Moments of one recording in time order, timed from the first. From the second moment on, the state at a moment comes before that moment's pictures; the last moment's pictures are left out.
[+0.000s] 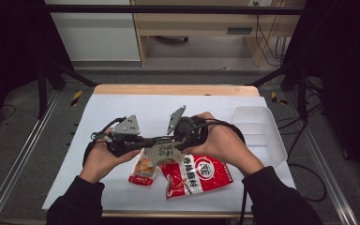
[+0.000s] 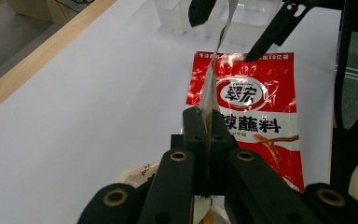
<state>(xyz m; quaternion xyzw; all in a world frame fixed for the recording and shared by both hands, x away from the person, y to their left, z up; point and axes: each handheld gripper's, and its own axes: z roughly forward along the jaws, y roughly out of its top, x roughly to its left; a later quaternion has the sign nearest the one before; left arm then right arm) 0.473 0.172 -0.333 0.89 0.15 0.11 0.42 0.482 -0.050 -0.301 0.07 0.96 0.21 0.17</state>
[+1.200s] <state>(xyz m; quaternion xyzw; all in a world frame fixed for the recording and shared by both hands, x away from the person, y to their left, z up) 0.473 0.181 -0.323 0.85 0.18 0.12 0.48 0.484 -0.039 -0.277 0.07 0.96 0.18 0.19</state>
